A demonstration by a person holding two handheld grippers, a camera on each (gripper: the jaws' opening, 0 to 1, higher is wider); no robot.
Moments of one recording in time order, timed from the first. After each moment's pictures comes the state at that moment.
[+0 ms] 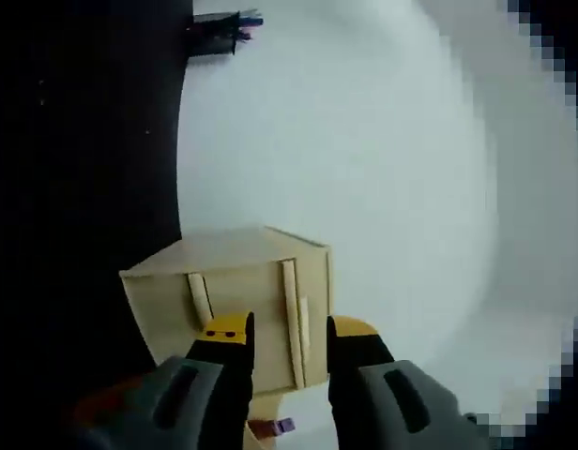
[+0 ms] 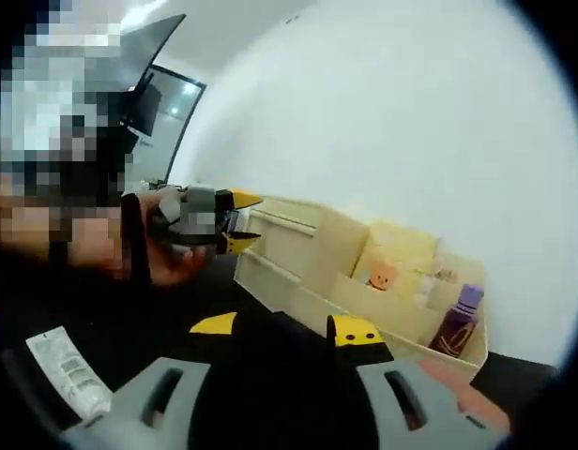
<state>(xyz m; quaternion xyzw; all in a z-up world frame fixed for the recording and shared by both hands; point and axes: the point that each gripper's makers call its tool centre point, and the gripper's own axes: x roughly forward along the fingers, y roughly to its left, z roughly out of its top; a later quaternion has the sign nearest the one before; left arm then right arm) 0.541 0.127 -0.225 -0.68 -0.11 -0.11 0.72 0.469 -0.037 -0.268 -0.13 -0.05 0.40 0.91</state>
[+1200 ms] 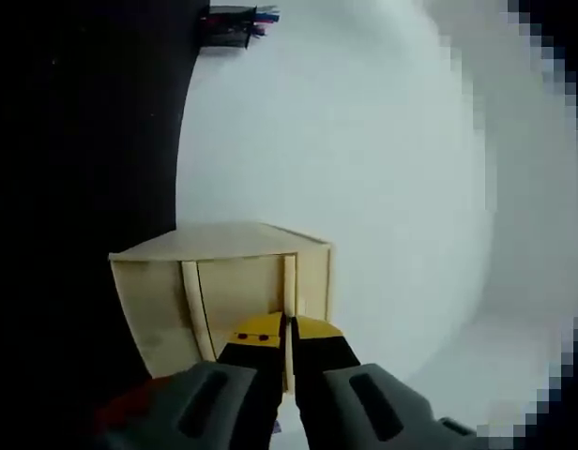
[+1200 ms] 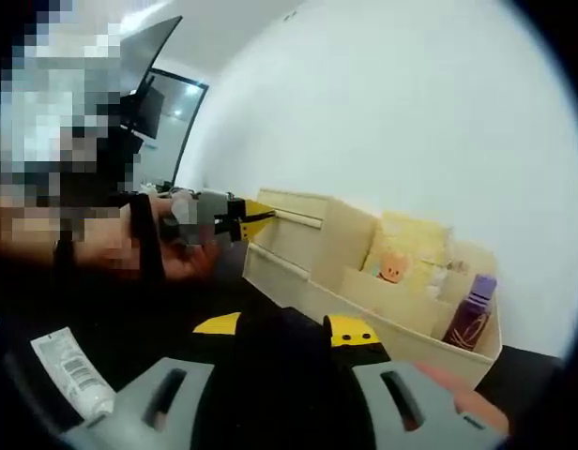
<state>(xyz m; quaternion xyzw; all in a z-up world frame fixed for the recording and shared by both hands) 0.544 0.123 -0.224 -0.69 -0.12 -0.12 0.71 0.468 -0.031 -0.272 -0.12 -0.04 0.42 0.90</state>
